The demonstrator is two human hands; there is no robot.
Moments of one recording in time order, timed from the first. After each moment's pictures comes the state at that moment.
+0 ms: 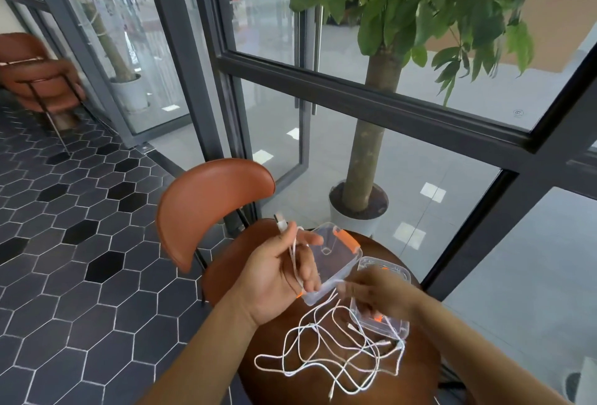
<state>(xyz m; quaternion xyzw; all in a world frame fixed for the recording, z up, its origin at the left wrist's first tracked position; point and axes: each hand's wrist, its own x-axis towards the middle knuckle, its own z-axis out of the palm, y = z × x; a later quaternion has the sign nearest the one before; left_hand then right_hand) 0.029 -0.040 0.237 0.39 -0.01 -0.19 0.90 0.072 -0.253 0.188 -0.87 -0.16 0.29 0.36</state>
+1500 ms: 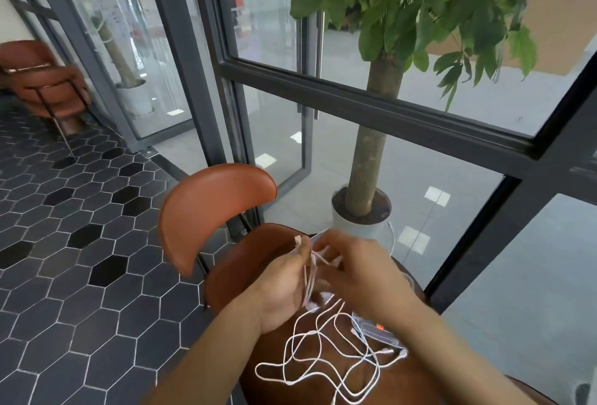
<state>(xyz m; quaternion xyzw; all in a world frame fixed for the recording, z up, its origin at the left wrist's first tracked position) 0.034 -0.052 0.228 0.51 0.06 -0.27 0.82 0.040 -0.202 0.276 -0.92 -0.22 0.03 0.32</state>
